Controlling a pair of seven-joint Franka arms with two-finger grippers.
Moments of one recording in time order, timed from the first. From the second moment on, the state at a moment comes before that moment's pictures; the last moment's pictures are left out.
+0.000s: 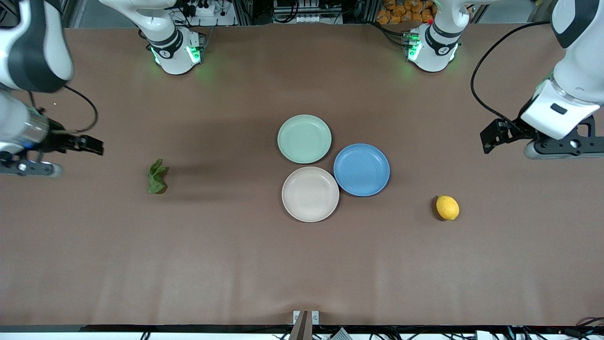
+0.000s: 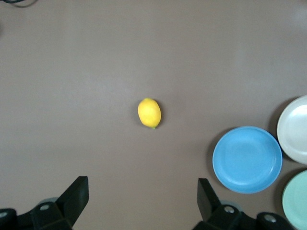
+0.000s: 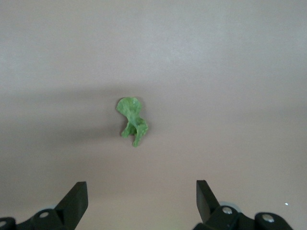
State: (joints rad) left arm -0.04 0.06 -0.15 -1.58 0.09 1.73 -0.17; right arm -0.04 0.09 0.01 -1.73 -0.07 1.68 0.03
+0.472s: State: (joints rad) left arm -0.04 0.01 -0.15 -1.58 0.08 1.65 -0.12; right arm -0.05 0.03 -0.02 -1.63 -0.06 1.56 0.01
